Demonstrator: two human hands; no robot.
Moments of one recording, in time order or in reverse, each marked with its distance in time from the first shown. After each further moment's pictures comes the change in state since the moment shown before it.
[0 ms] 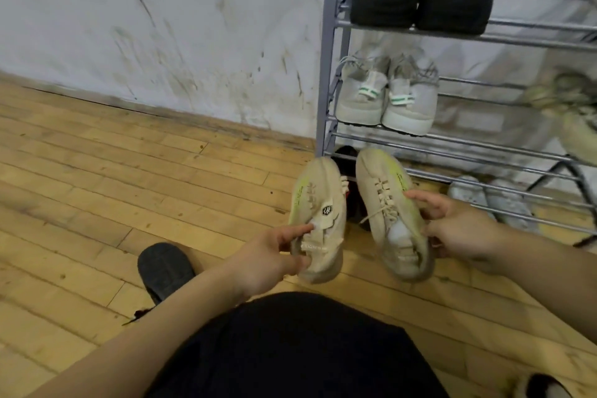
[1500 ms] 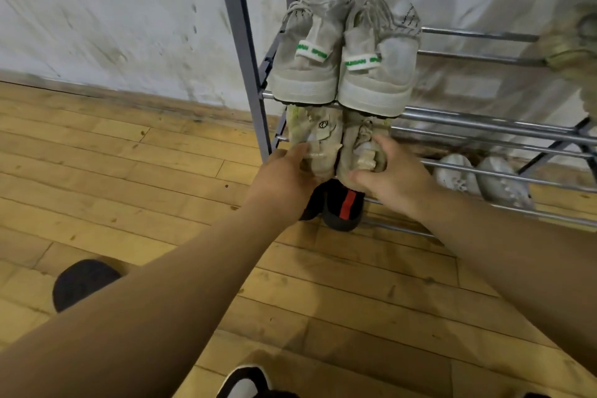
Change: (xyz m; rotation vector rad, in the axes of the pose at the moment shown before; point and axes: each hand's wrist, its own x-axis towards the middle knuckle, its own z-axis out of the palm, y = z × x) left_hand 0.212 0.033 0.040 0.464 0.421 0.142; right_hand 0.132 -0.004 -0.014 -0.351 0.263 -0.205
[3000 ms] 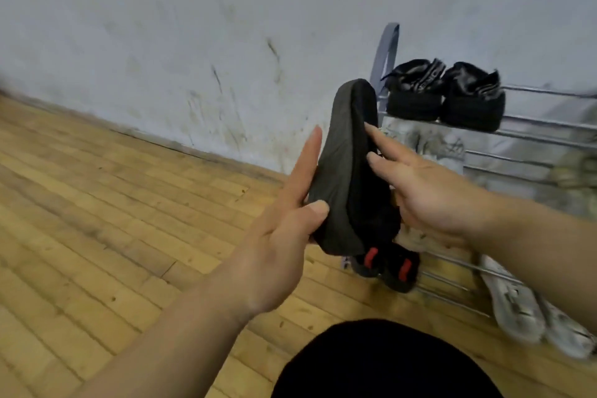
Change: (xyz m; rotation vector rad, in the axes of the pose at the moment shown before) left_hand -0.238 0.068 -0.234 -0.778 0.041 0.397; right_hand -0.181 -0.236 -0.048 0.450 -0.434 -0.401
